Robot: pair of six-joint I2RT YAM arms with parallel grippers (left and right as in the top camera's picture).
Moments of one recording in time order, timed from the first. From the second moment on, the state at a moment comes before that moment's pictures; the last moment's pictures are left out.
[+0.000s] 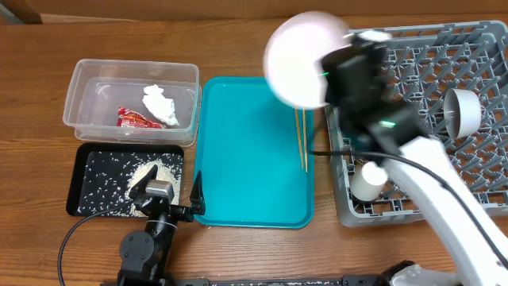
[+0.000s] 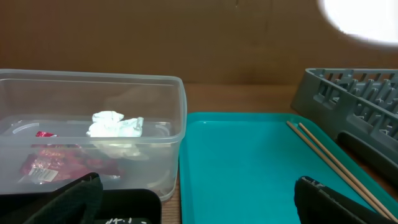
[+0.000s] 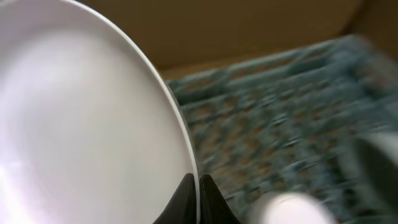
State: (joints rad) left arm -0.16 0.02 0.01 -0.08 0.03 -0.10; right arm 0.47 1.45 1.47 -0.78 0.64 0.49
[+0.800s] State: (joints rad) left arm -0.16 0.02 0.01 -0.08 0.03 -0.10; right arm 0.14 1.76 1.46 -0.59 1.05 0.18
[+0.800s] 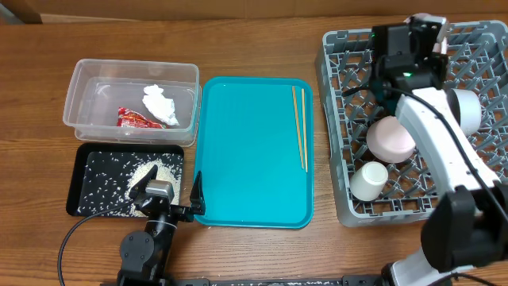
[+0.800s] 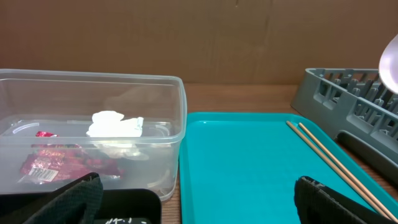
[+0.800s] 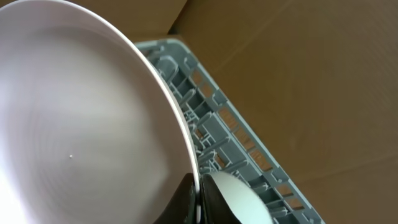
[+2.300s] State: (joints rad) left arm -0.16 0.02 0.01 -0.08 0.03 -0.10; right arm 0.52 2.05 1.42 -0.69 0.11 0.44
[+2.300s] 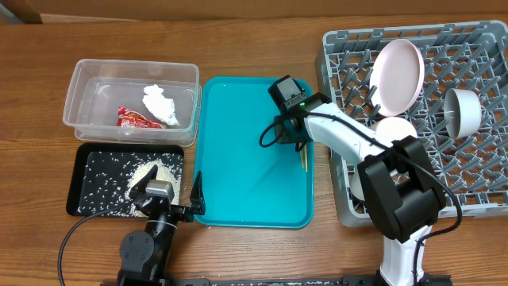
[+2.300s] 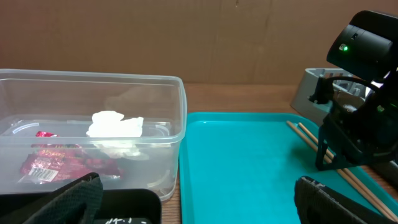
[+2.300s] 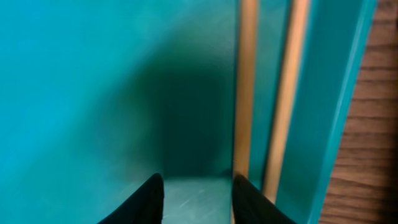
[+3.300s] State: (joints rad) left arm -0.16 0.02 0.01 -0.08 0.03 -0.10; right arm 0.47 2.04 1.43 -0.67 0.13 0.38
